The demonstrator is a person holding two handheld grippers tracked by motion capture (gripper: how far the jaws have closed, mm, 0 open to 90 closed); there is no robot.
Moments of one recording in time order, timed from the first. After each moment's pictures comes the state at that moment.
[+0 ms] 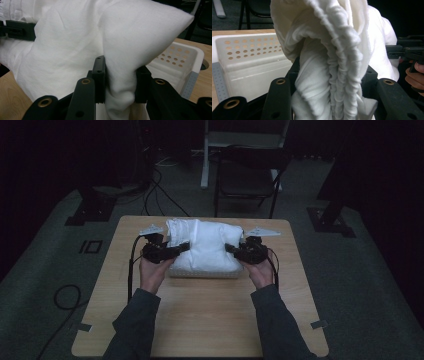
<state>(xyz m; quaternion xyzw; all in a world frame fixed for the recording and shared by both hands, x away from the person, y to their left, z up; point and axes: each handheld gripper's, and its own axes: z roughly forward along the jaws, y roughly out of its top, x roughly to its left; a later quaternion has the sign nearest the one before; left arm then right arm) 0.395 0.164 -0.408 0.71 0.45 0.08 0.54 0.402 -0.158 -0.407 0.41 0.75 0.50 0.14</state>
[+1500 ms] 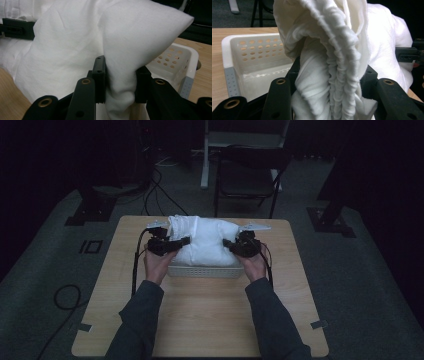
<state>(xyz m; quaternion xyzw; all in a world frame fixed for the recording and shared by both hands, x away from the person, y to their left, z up) 0.436 0.161 -0.428 0.71 0.48 0.10 0.51 0.436 -0.145 -0.424 0.43 0.76 0.47 0.16</state>
